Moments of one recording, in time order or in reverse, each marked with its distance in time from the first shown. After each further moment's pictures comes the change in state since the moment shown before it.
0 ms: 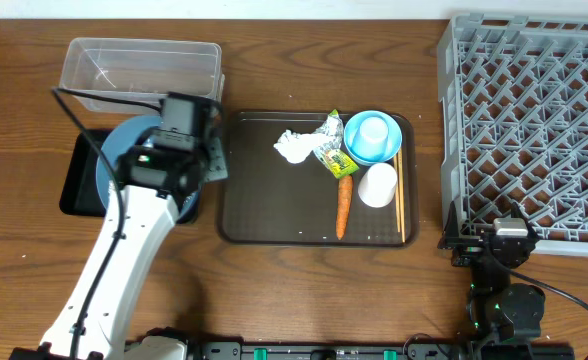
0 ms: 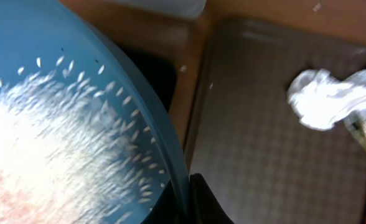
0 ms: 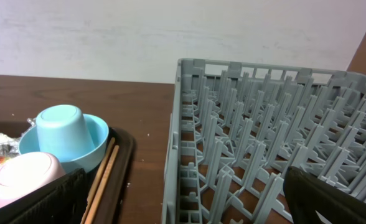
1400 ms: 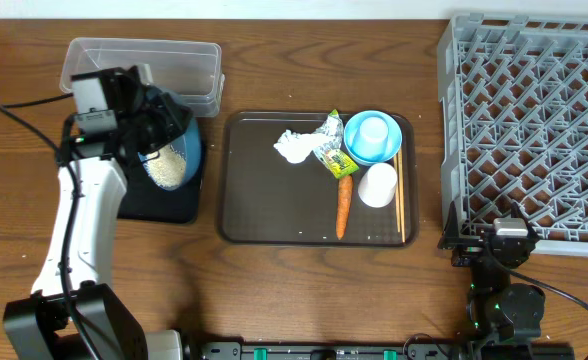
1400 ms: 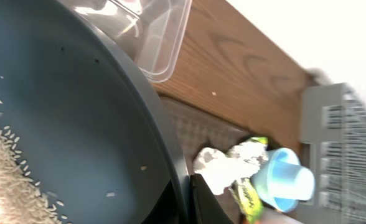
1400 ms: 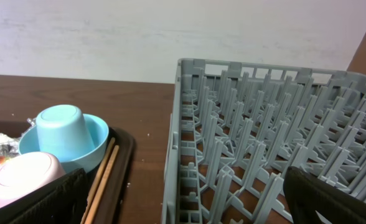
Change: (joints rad) left arm 0.369 0.163 0.000 0.358 0.670 -0.094; right arm 0.000 0.000 0.000 0.000 0.000 0.000
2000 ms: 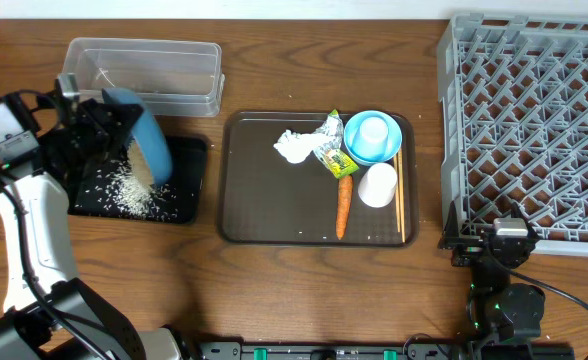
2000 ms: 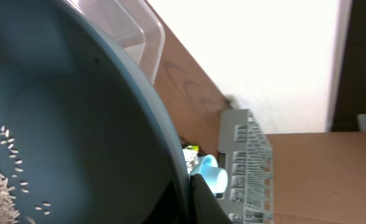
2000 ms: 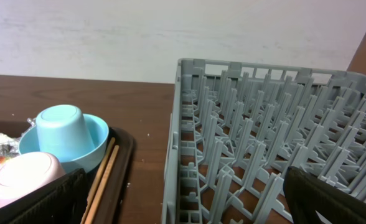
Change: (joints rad) left arm 0.333 0.000 0.000 0.013 0.464 -0.051; right arm 0.000 0.000 0.000 0.000 0.000 0.000
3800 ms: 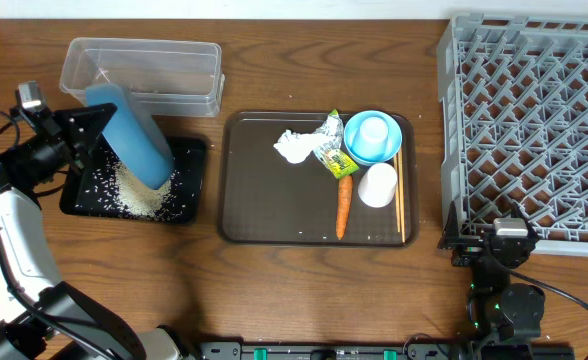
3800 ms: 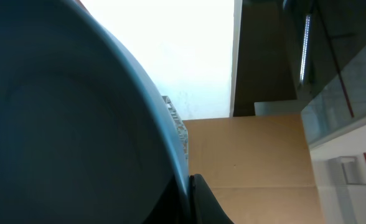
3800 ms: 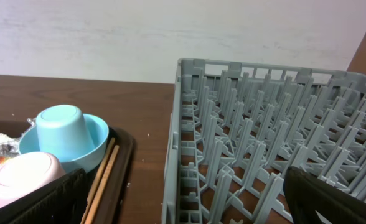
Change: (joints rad) left arm 0.155 -0.012 0.001 0.028 0.403 -0.147; right arm 0.000 0.000 0.000 0.000 0.000 0.000
